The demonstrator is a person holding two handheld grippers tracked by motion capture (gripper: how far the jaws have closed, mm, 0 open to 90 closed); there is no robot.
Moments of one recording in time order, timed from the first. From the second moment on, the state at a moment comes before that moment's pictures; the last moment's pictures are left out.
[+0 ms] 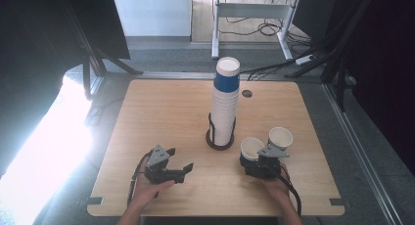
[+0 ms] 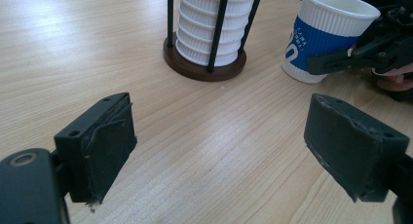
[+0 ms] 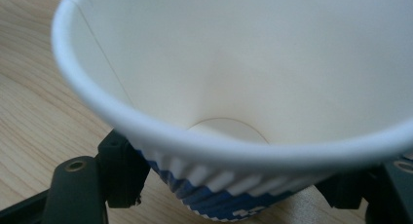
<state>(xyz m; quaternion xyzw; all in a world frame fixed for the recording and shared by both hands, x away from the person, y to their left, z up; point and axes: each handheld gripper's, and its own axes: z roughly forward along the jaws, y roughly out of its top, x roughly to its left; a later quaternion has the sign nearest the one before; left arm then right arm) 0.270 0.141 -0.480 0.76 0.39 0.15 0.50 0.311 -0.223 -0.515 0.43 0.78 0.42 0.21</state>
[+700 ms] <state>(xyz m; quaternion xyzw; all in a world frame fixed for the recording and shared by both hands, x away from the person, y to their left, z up) 0.269 0.140 -0.478 0.76 0.39 0.14 0.50 0.300 -0.226 -0.508 0.44 0.77 0.42 0.21</state>
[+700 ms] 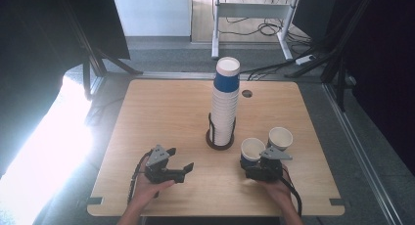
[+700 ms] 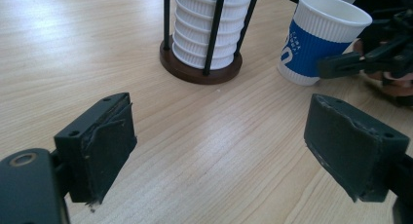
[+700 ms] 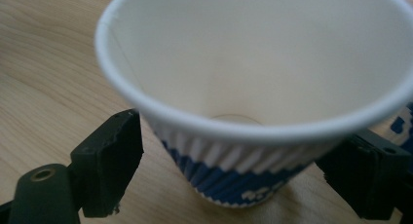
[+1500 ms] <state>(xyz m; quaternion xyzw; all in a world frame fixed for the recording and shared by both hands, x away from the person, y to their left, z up) 0.258 0.142 -0.459 0.76 0.37 0.15 0.52 0.230 -0.224 -0.434 0.35 0.73 0.54 0.22</state>
